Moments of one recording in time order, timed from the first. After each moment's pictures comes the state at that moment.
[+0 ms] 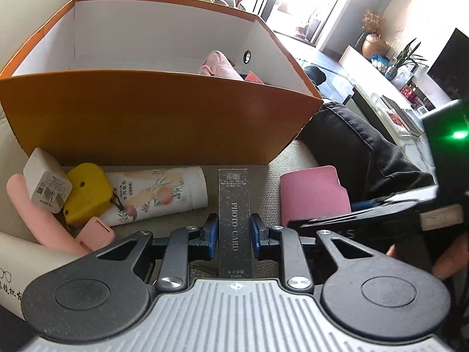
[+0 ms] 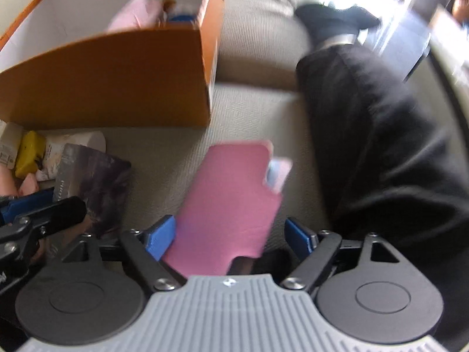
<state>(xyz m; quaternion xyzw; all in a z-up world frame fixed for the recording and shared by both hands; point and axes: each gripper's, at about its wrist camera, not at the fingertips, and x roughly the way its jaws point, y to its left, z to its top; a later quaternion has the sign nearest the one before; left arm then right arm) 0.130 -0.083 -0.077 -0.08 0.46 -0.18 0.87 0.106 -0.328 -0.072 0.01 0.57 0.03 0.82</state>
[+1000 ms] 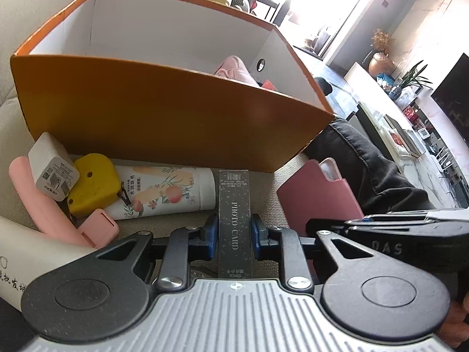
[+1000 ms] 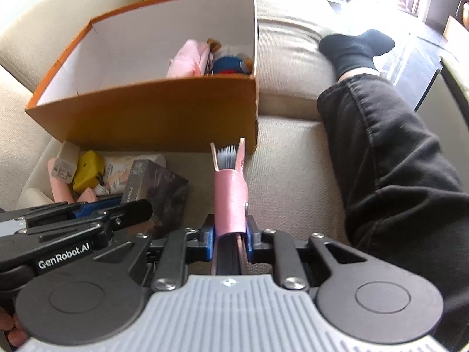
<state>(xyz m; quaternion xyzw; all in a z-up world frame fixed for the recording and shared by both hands) 0.127 -0.067 -0.076 -0.12 0.45 -0.17 0.87 0.072 -0.316 -0.027 0.03 0.50 0.08 0.86</state>
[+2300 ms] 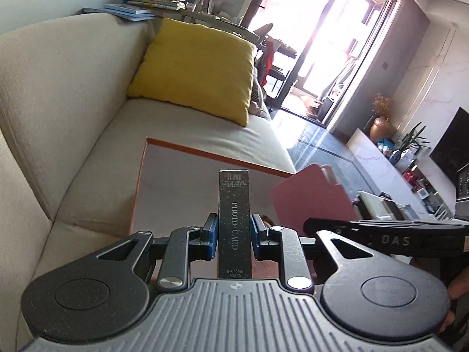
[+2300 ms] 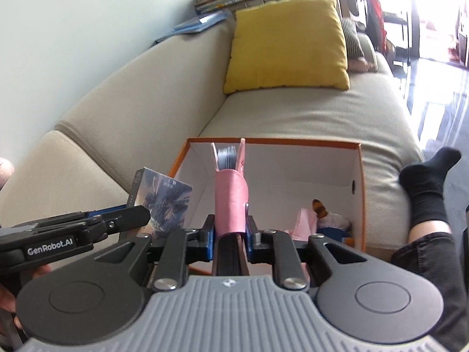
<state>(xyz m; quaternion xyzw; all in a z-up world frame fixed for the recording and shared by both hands) 0.182 0.019 0.051 -0.14 0.34 -0.13 0.92 0.161 -0.249 0.101 0.07 0.40 0.21 0.89</state>
